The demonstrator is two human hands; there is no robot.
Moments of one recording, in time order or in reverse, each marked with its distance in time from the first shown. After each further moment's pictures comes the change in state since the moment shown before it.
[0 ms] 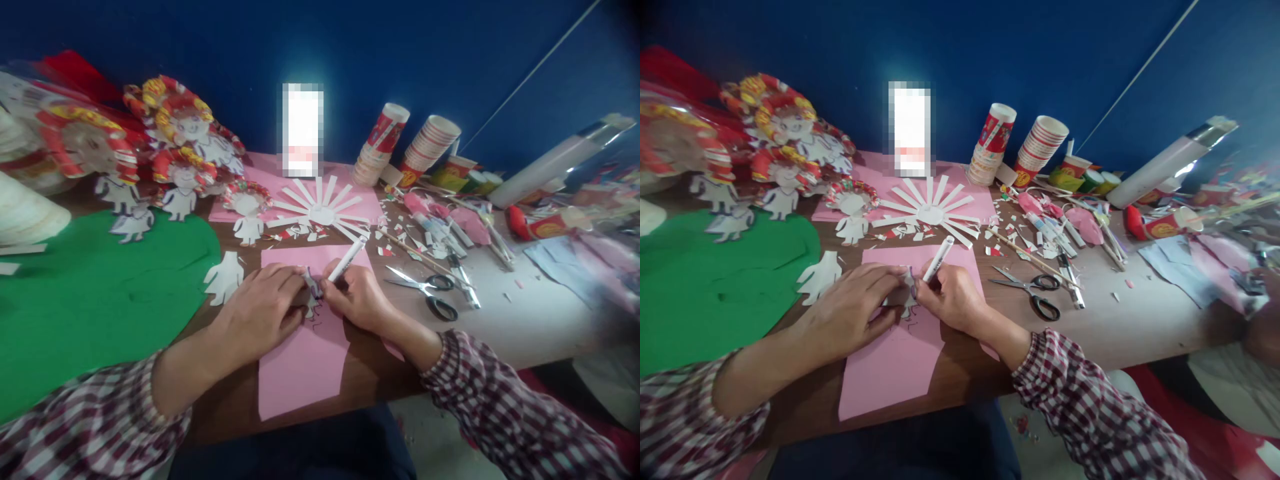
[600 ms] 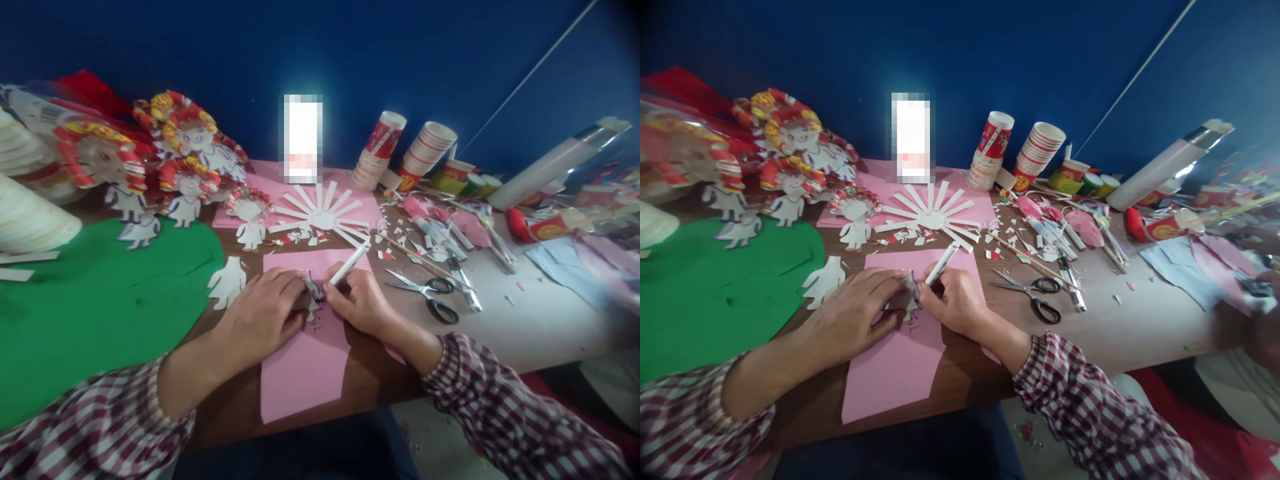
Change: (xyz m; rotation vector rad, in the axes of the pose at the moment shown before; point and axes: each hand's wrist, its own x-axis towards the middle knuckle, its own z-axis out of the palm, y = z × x) left_hand -0.002 -0.001 0.002 0.002 -0.013 -0.011; right_hand -0.002 0.002 0.002 0.082 0.025 0.030
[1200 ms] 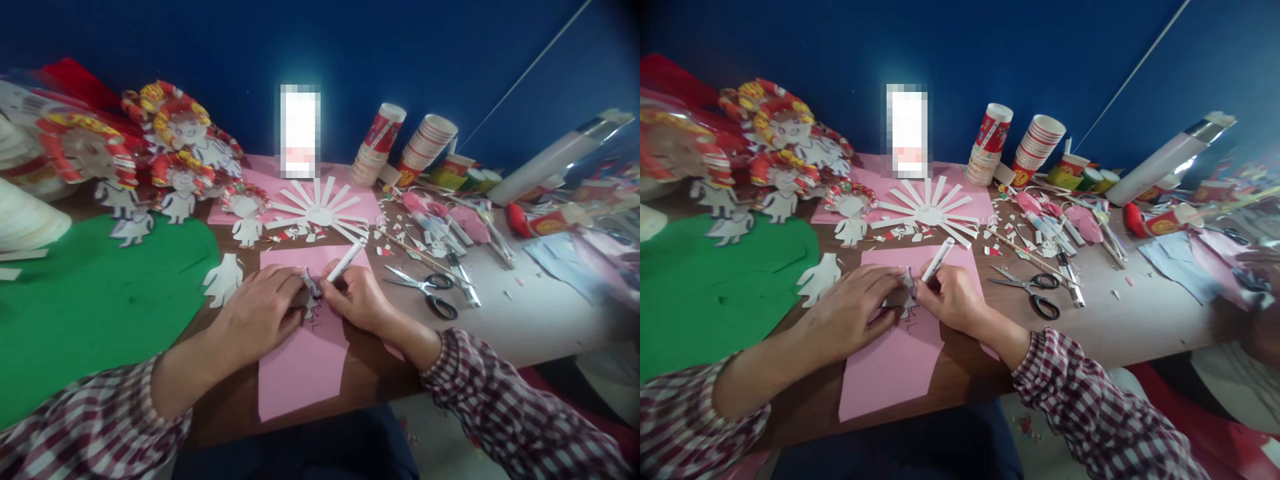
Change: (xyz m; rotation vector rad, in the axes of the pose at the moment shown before) left_hand 0.001 -0.002 0.002 0.001 0.019 0.009; right_hand 0.000 0.000 -0.001 -0.081 -0.009 -0.053
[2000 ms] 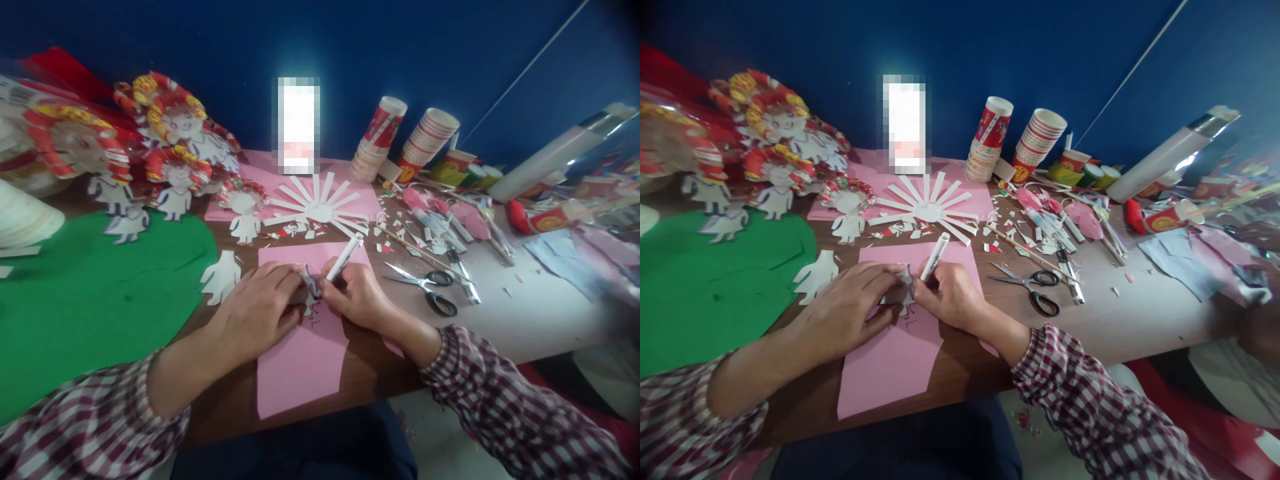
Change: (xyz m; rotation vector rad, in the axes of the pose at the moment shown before) left_hand 0.002 0.004 -0.005 -0.001 -0.014 0.006; right_hand 0.001 -0.003 -0.001 -0.008 -0.004 0.020
